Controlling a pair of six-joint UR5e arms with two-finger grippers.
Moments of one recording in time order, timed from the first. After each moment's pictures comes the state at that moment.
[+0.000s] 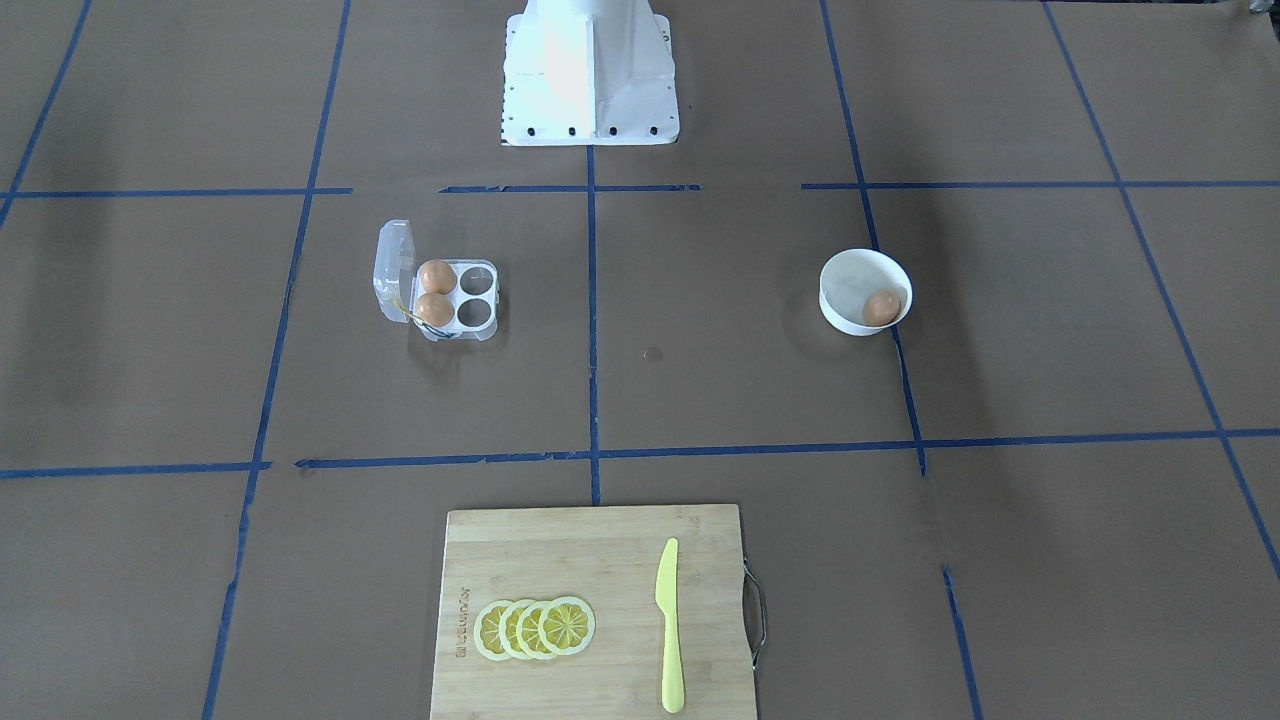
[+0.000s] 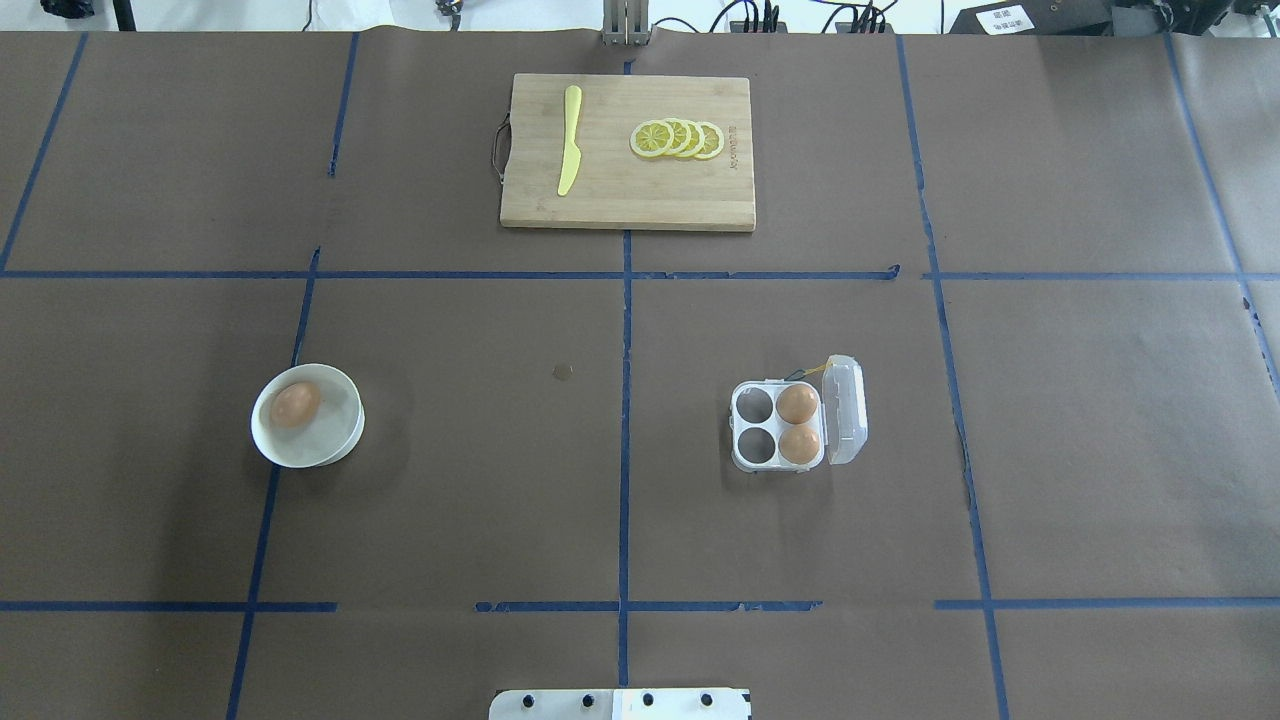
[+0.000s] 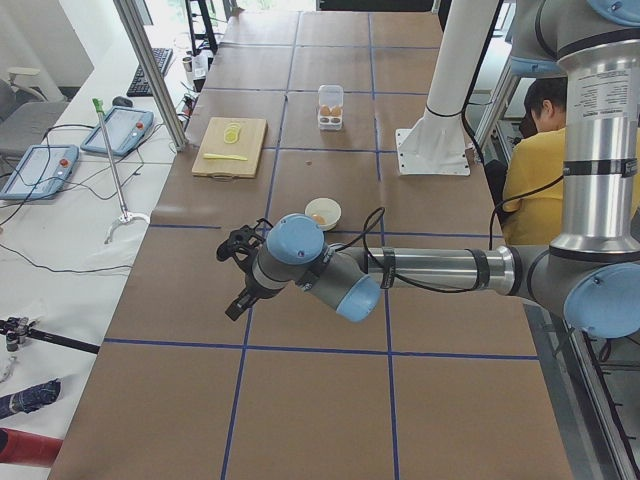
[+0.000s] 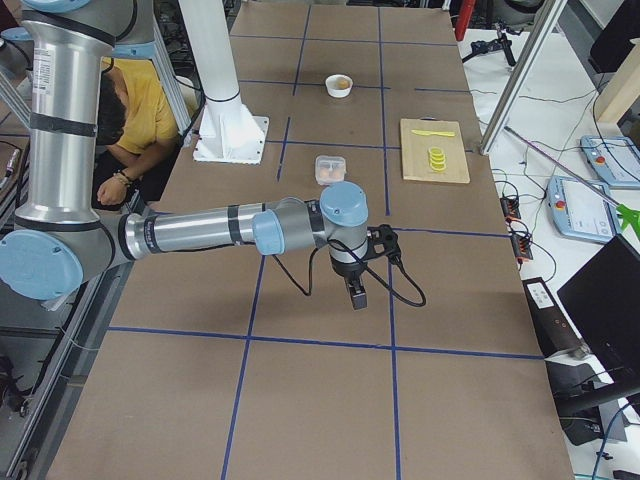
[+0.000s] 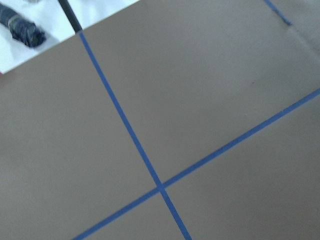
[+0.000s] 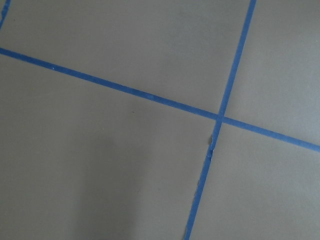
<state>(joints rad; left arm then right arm) -1.61 -1.50 -1.62 -2.29 -2.41 0.15 1.49 -1.71 1.87 -1.48 2.32 -0.06</state>
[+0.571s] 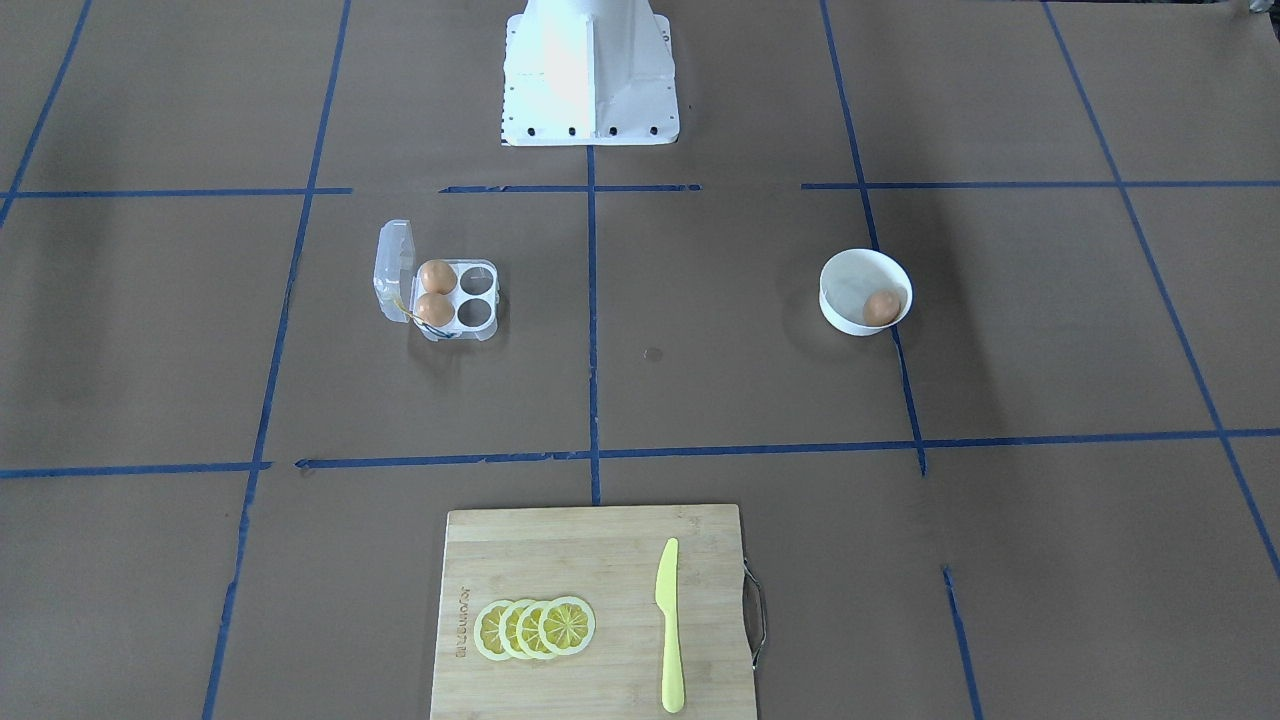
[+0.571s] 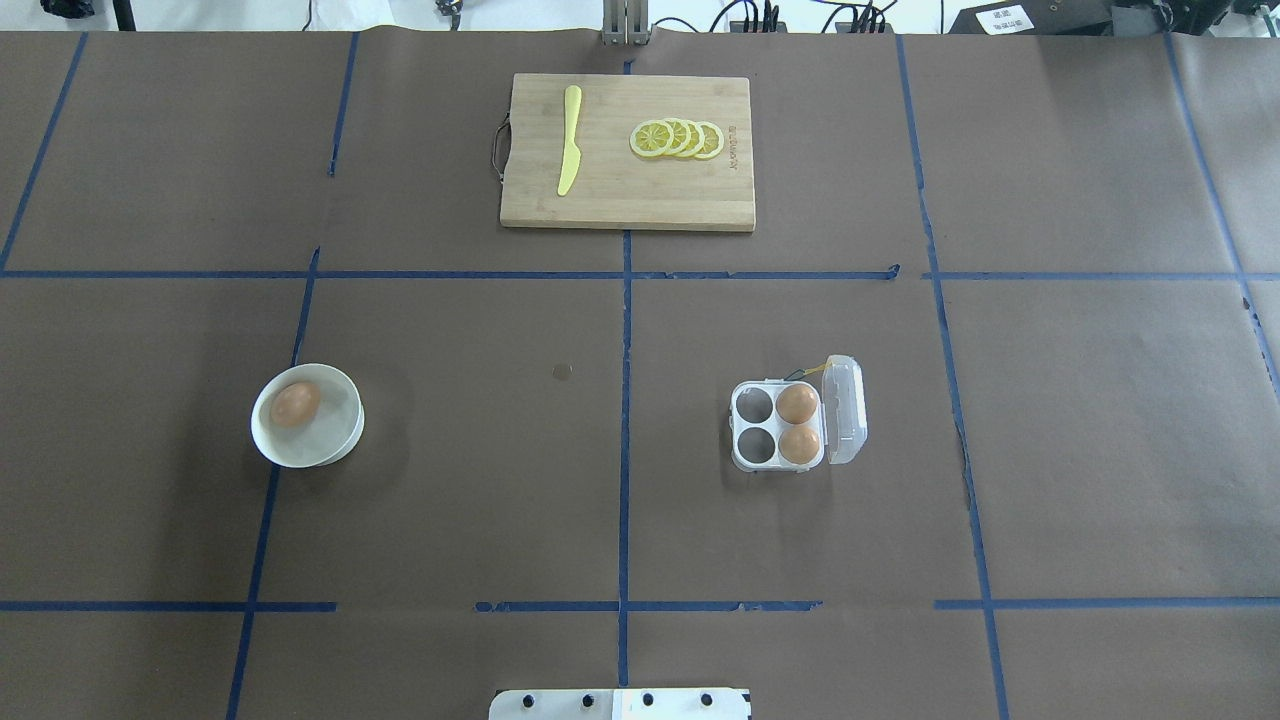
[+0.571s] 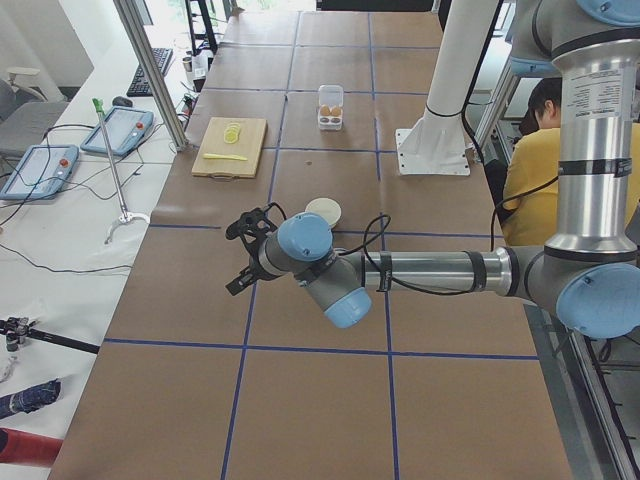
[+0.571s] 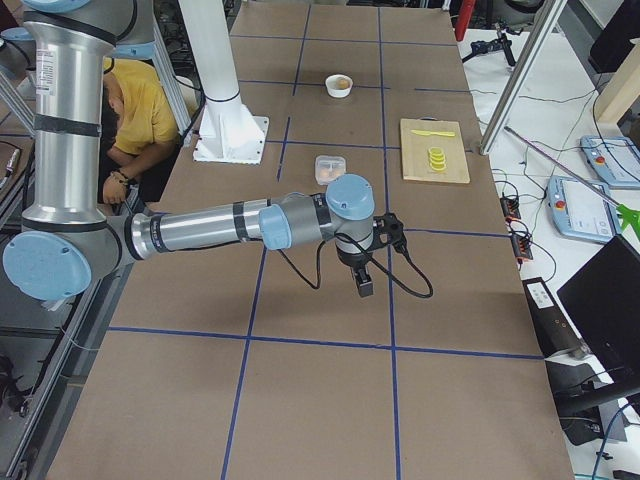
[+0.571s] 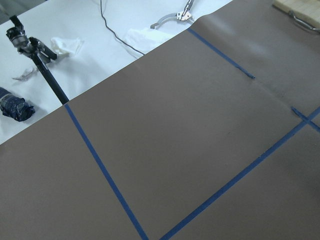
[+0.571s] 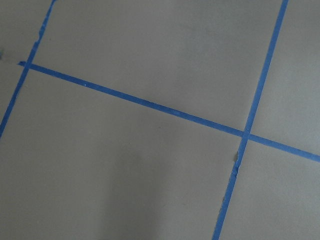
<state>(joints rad) -1.49 -1.51 -1.61 -2.51 -2.43 -0.03 1.49 -1.68 1.87 -1.48 2.39 -0.05</state>
